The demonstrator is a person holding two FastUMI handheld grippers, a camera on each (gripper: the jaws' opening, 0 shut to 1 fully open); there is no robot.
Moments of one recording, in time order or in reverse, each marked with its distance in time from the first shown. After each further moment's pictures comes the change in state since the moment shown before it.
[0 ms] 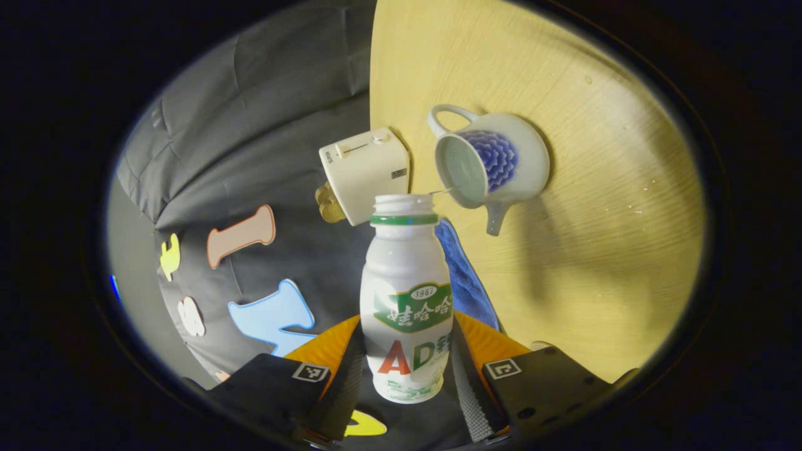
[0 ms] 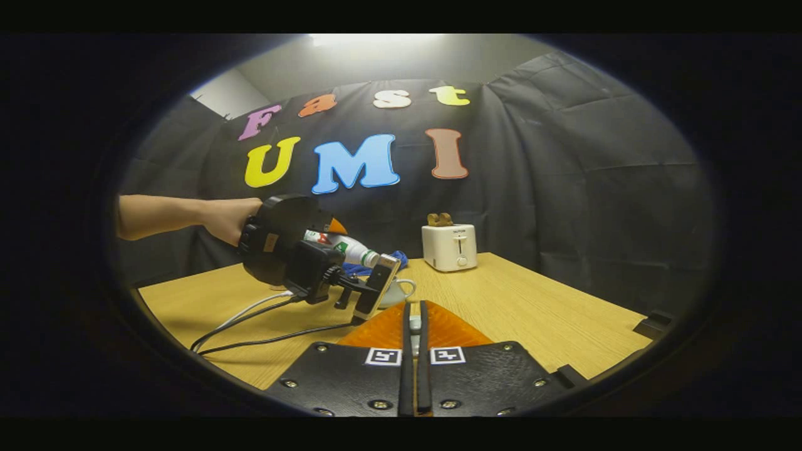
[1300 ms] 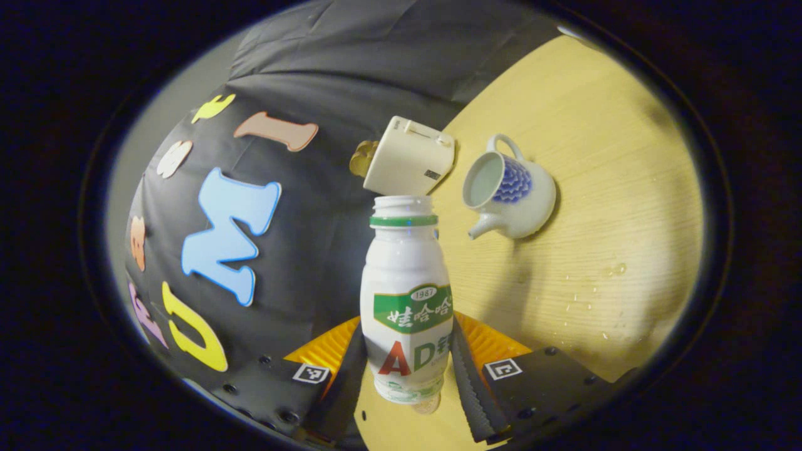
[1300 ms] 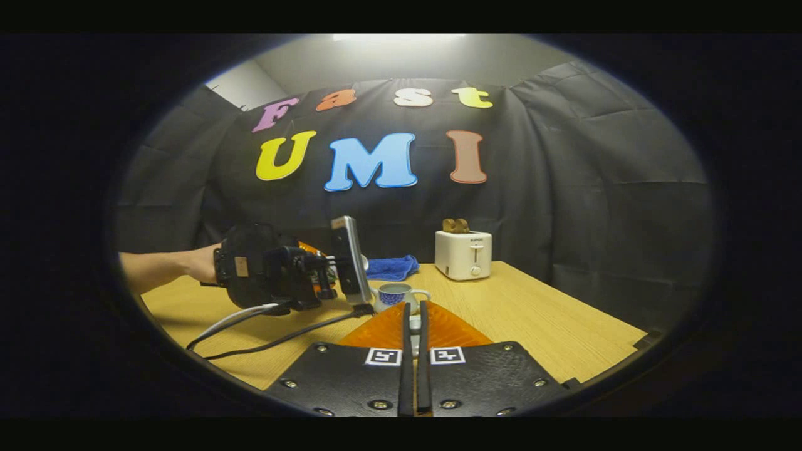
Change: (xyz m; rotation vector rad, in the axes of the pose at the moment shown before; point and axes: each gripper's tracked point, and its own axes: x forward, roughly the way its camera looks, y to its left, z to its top) left arm -0.006 -0.045 -0.040 -0.795 -0.057 -0.038; right arm 0.034 0.026 0.015 -0.079 0.009 0.046
